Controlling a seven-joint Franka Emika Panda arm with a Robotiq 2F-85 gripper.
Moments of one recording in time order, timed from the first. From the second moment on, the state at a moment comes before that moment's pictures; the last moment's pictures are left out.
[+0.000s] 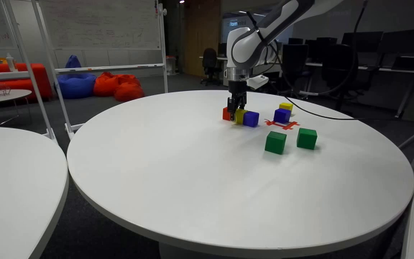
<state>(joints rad) 0.04 0.83 0.02 -1.48 -0.07 2.28 -0.17</state>
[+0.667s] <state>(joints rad) 0.04 0.85 0.02 -1.48 -0.07 2.28 -0.17</state>
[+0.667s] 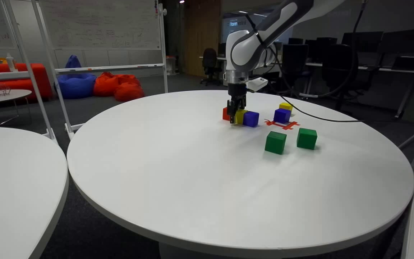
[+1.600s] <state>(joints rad) 0.05 0.85 0.02 -1.40 -0.07 2.23 -0.17</state>
